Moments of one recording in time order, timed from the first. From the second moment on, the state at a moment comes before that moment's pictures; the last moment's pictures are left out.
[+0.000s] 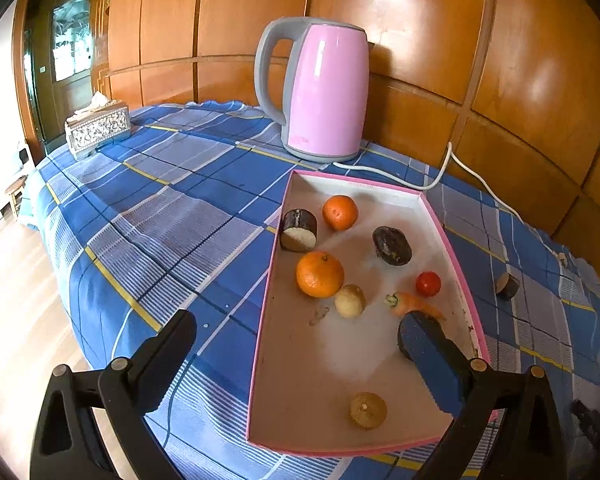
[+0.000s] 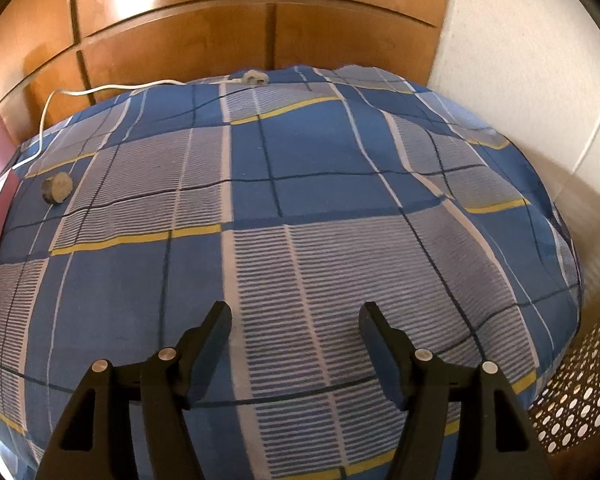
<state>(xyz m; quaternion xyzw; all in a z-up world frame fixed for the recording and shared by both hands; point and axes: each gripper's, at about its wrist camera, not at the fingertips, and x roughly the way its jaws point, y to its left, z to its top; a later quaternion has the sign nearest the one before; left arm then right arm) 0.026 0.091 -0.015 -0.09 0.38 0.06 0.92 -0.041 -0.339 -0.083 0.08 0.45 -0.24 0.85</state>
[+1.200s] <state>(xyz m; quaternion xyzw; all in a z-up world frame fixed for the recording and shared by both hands) 0.025 0.108 -0.038 -0.11 0.41 0.08 0.90 0.161 -0.194 -0.073 0.02 0.48 -0.05 0.87</state>
